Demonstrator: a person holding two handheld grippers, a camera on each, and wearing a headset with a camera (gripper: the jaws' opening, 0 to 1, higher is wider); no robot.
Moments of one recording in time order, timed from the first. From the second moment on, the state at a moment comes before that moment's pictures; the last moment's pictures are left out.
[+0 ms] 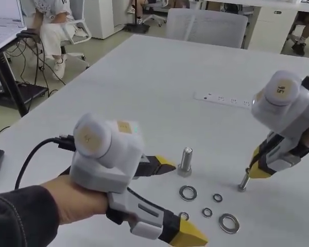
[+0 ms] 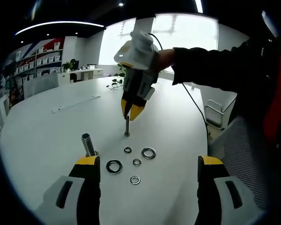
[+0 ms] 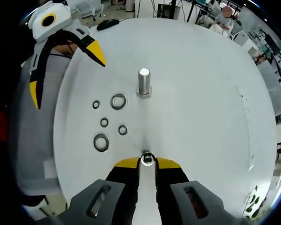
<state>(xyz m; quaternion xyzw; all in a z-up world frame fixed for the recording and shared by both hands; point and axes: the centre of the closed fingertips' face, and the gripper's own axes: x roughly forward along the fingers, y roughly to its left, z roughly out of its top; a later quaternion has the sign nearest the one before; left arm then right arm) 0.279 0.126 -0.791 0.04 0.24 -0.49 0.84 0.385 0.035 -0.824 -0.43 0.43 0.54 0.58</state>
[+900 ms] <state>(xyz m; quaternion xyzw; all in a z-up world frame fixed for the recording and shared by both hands) 0.276 0.127 -0.793 0.04 0.24 -0.49 0.84 0.385 0.037 -0.868 -0.44 0.45 0.54 0.56</state>
